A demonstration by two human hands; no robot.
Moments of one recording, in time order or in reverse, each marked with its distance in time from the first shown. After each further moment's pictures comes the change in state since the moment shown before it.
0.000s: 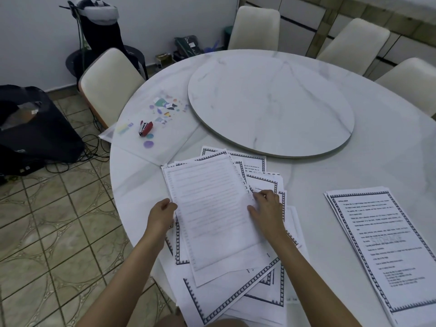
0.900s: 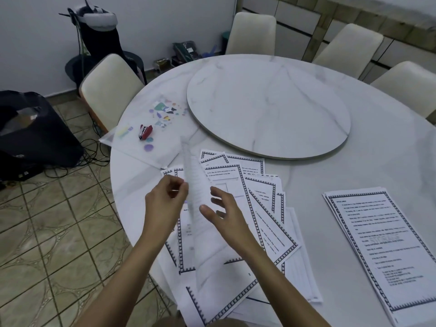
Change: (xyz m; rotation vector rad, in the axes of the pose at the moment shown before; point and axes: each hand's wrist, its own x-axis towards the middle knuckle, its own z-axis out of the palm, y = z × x) left_hand -0.060 0.060 0.000 0.213 0.120 0.601; right_hand -0.053 -0.121 -0.044 0.881 -0.312 -0.002
